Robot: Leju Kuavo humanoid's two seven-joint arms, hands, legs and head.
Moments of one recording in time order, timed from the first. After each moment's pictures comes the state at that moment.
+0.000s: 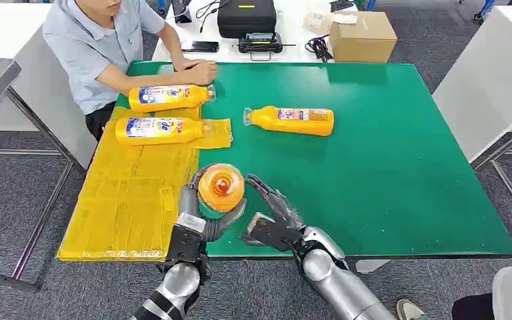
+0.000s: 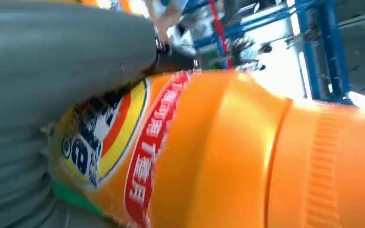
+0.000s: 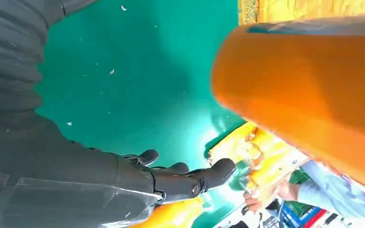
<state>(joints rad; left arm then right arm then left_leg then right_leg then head) -0.23 -0.28 -0.50 -1.12 -0.23 0.69 -0.55 -0.30 0.02 0.59 -1.06 0.38 -0.03 -0.46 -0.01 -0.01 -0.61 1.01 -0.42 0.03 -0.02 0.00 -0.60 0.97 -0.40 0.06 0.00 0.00</state>
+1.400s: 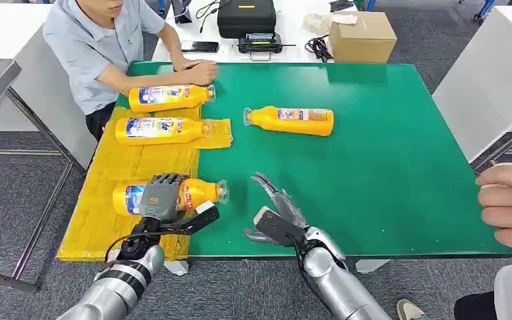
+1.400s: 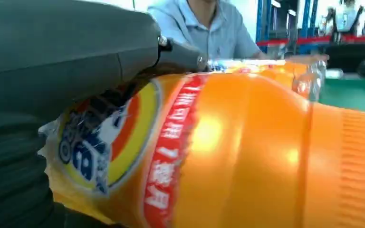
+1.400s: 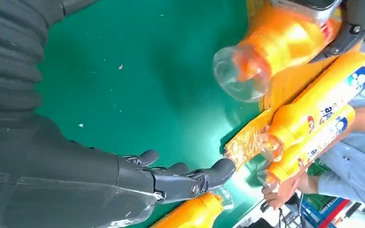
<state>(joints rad) -0.48 -0.18 -0.14 -0.59 -1.37 0.68 -0.03 -0.30 0.07 0.47 -0.99 0.40 -0.02 -0.49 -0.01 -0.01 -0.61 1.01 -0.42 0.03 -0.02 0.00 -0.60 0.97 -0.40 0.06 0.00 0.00</state>
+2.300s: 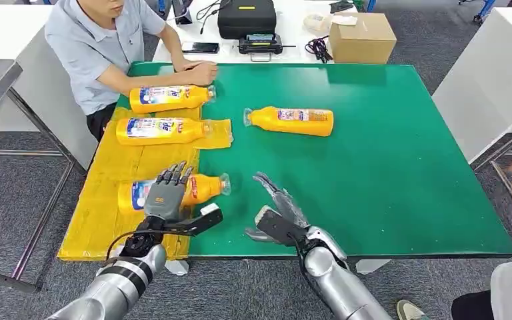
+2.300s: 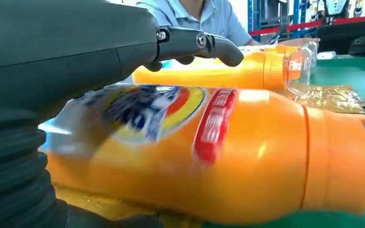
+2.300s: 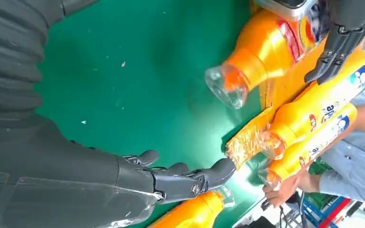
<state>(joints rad) -0.52 -0.18 -0.20 -0.52 -1.38 0.61 0.02 -0.30 0.07 0.46 -0.99 0.41 -0.01 -0.49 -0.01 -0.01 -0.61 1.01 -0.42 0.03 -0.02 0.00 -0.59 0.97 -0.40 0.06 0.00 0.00</state>
